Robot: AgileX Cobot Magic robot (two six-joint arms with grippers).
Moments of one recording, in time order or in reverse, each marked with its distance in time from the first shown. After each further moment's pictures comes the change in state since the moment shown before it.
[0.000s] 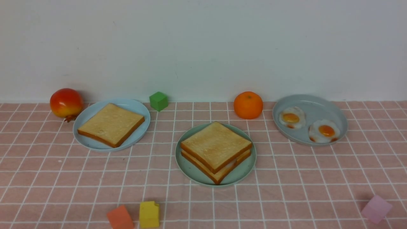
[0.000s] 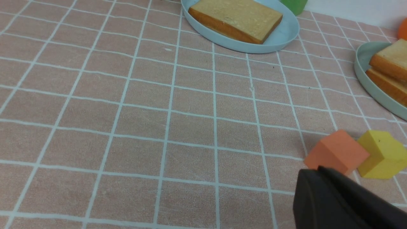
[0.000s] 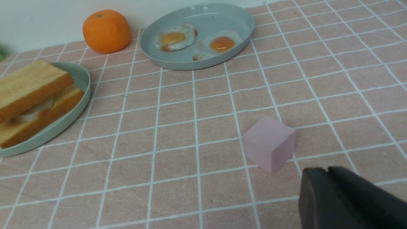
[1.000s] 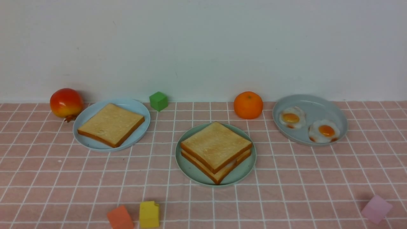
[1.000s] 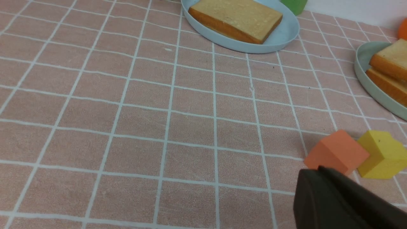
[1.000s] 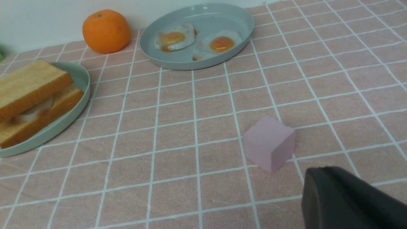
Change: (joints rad) right arm 0.000 0.000 0.000 0.000 0.000 -0.001; left arm 0.000 0.000 0.000 0.000 0.000 0.000
